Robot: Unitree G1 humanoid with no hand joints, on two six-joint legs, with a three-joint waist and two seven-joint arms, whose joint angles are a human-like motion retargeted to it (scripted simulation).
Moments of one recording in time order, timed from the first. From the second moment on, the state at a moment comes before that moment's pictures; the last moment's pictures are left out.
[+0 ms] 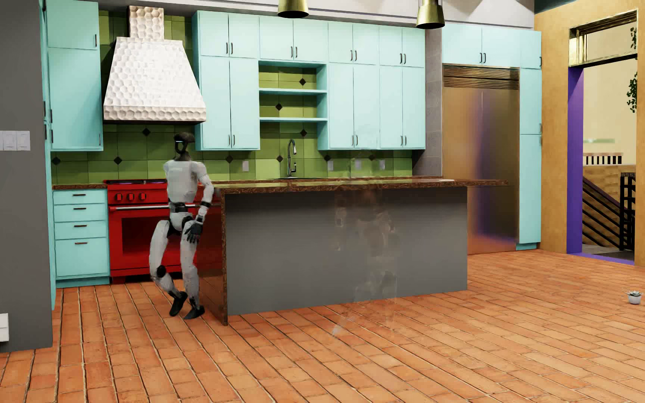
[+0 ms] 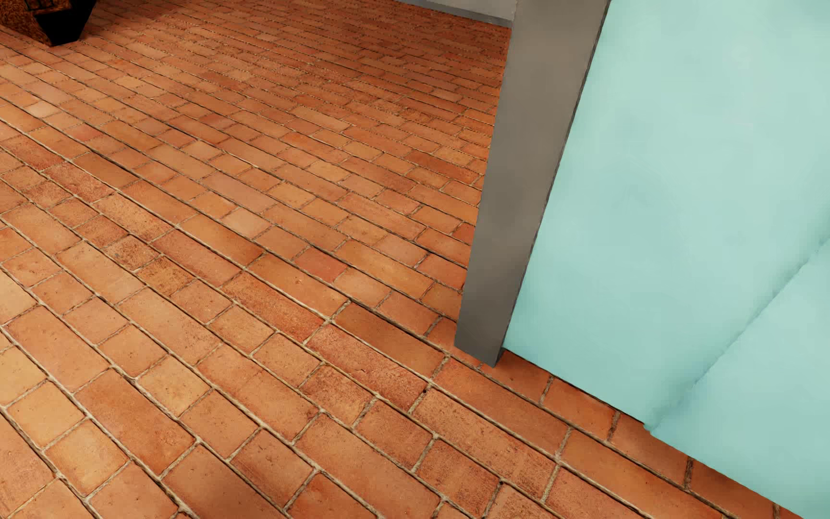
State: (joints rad) body 0.07 -0.24 -0.12 -0.19 -0.08 -0.12 0.00 0.00 0.04 0.40 1.13 0.20 0.51 -0.14 -0.06 0.49 -0.39 0.00 0.00 -0.73 0.88 0.80 1.08 0.00 0.00 0.00 0.00 0.00 0.00
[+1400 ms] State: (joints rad) body 0.28 -0.34 -0.10 -0.17 0.04 -0.09 0.00 0.00 0.09 0.38 0.50 0.20 0.39 -0.19 0.18 0.46 -0.46 0.00 0.00 -0.72 0.56 0.75 0.96 0.00 0.00 0.00 0.00 0.00 0.00
